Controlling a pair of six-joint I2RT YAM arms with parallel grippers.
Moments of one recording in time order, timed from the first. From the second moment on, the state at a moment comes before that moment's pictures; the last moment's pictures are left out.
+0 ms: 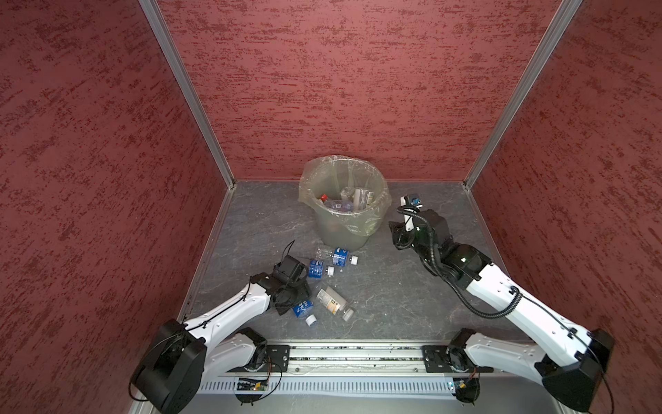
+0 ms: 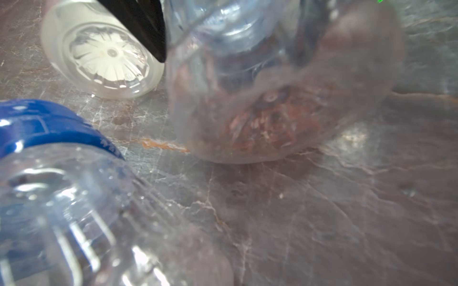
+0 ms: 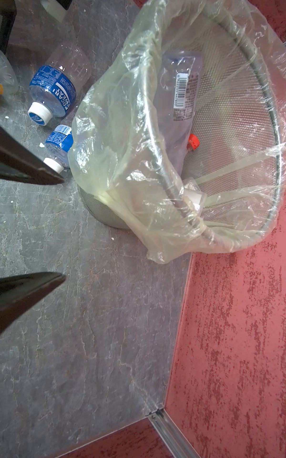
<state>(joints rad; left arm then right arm) -0.54 1.10 0.49 -0.65 0.07 -1.01 0.68 1.11 1.07 -0.46 0.34 0.24</state>
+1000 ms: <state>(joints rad) -0.53 0.77 0.48 -0.75 0.04 -1.00 0.68 1.11 1.07 -0.46 0.34 0.24</state>
